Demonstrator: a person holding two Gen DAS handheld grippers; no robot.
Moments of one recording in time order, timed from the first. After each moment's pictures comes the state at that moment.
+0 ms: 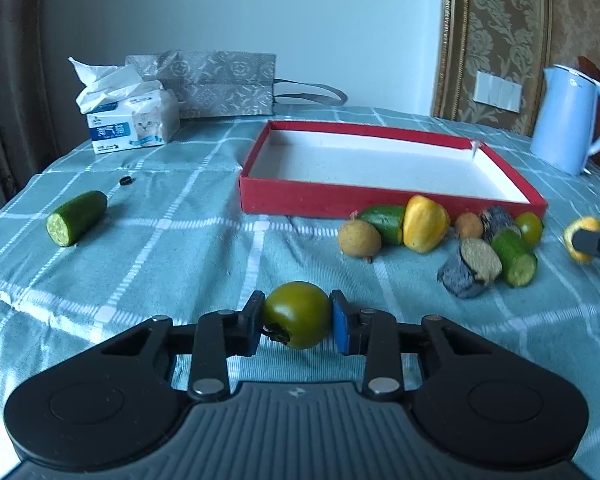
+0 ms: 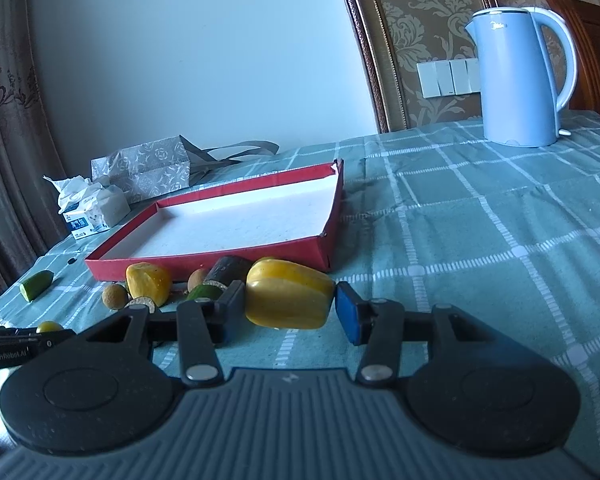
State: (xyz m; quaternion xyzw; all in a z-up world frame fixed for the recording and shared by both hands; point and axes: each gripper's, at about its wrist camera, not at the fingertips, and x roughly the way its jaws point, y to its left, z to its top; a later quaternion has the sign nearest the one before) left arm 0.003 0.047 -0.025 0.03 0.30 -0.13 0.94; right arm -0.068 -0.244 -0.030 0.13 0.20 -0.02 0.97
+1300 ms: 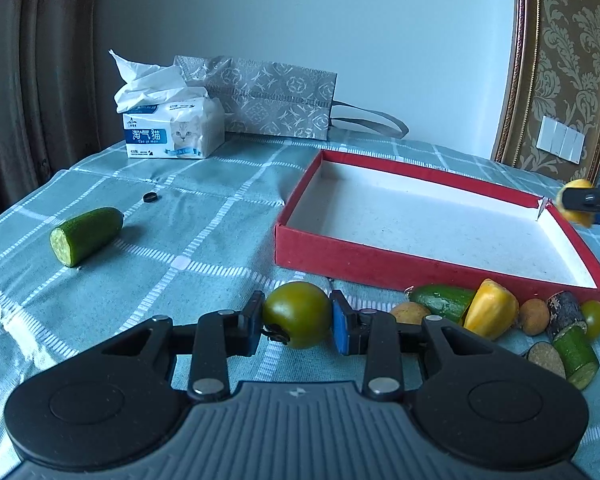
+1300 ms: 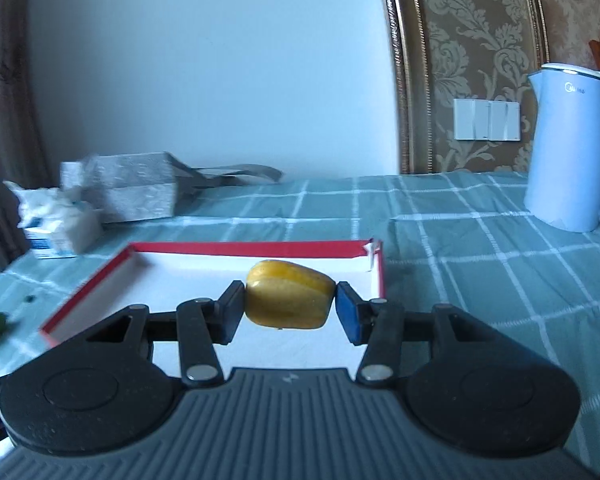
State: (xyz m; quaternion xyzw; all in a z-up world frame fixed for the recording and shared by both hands) left arm 0.056 0.040 -0.029 -0.02 0.28 -0.05 0.96; right arm 0.072 -0.227 0.017 0.07 0.21 -0.05 0.97
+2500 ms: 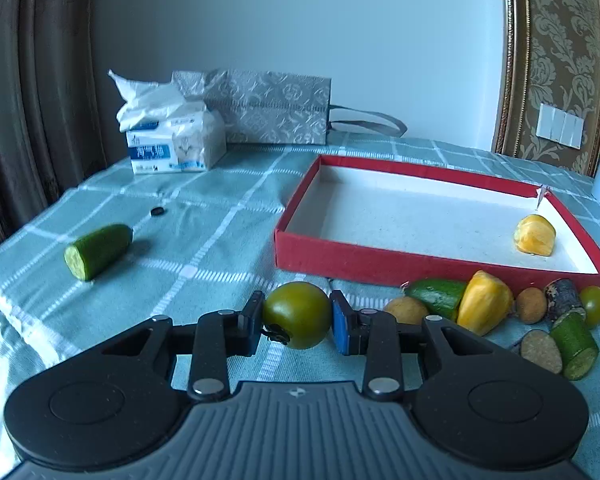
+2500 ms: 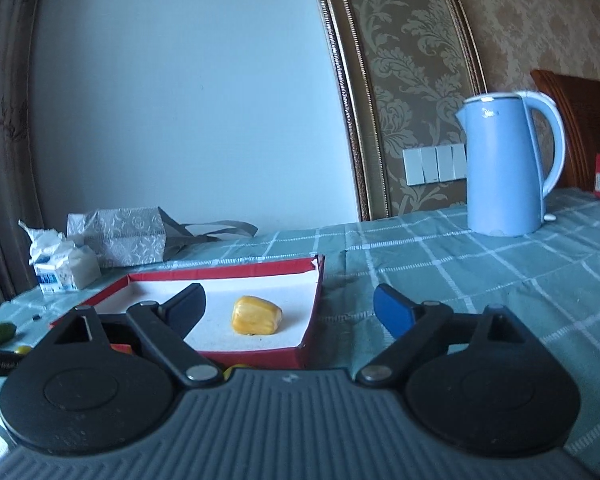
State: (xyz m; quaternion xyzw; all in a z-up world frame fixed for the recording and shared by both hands) left arm 0.043 0.031 -0.019 0.01 0.27 -0.04 0.96; right arm -0.047 -0.250 -0.011 0.09 0.08 -0.07 0.99
